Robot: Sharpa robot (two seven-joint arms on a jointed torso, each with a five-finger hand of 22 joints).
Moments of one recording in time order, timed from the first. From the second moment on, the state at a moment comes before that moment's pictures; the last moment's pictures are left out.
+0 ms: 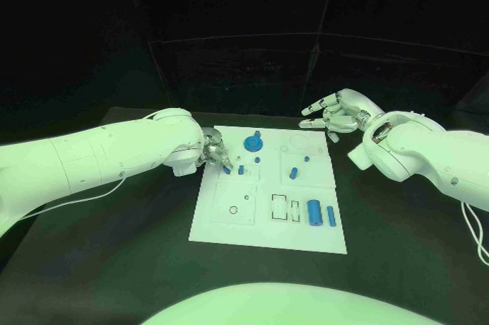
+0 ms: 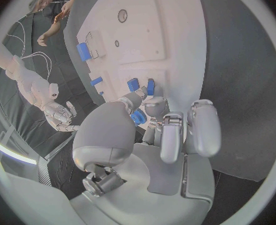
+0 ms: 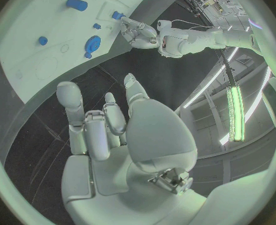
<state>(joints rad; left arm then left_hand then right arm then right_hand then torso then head) 1.26 -0.68 -0.11 1.30 -0.98 0.13 -0.55 1.12 0.00 0.53 -0.07 0.05 0.89 0.07 0.65 0.43 1.31 -0.02 1.08 0.94 1.47 -0.07 1.57 1.31 0.07 1.46 0.03 1.35 1.29 1.26 -0.78 -0.06 1.44 -0.84 -0.35 0.04 1.31 0.03 -0.09 -0.01 0.20 0.88 0.18 0.11 0.07 1.32 0.08 1.31 1.23 1.47 0.01 1.48 1.31 0.14 1.20 0.11 1.15 0.72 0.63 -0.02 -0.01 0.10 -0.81</state>
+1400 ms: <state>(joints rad) 1.26 -0.67 -0.11 1.28 -0.99 0.16 -0.56 0.99 -0.05 0.38 0.02 0.05 0.93 0.03 0.69 0.44 1.32 -0.03 1.08 0.94 1.47 -0.09 1.57 1.31 0.07 1.46 0.02 1.35 1.30 1.26 -0.78 -0.06 1.43 -0.84 -0.35 0.04 1.31 0.03 -0.10 -0.01 0.20 0.88 0.18 0.11 0.07 1.32 0.08 1.31 1.23 1.47 0.01 1.48 1.31 0.14 1.20 0.11 1.15 0.71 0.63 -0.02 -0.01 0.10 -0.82</state>
